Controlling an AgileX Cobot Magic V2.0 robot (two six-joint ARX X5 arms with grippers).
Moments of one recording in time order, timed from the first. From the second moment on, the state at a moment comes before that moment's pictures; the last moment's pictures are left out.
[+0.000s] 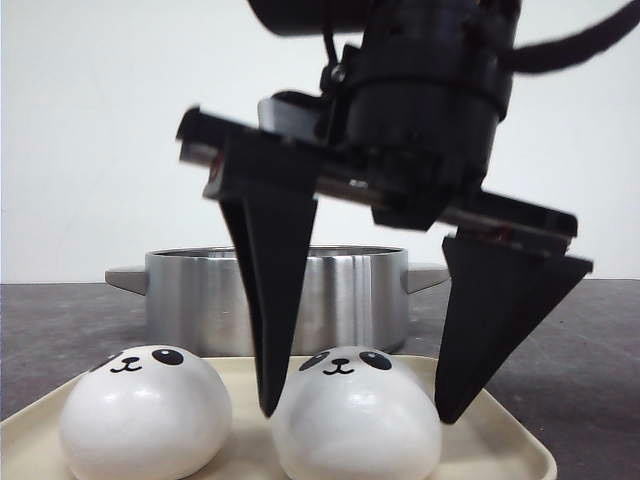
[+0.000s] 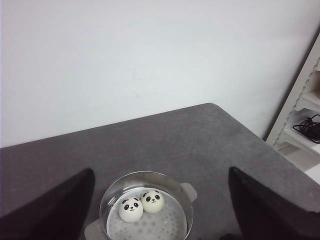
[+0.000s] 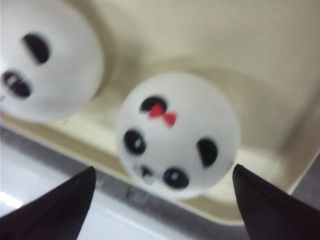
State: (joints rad) left arm -0.62 1.08 2.18 -1.30 -0.05 -0.14; right arm 1.03 1.60 1.03 -0.77 -0.13 0.74
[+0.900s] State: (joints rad) left arm -0.62 1.08 2.18 -1.30 -0.06 -0.13; right arm 1.04 1.43 1.49 -0.86 0.17 0.51
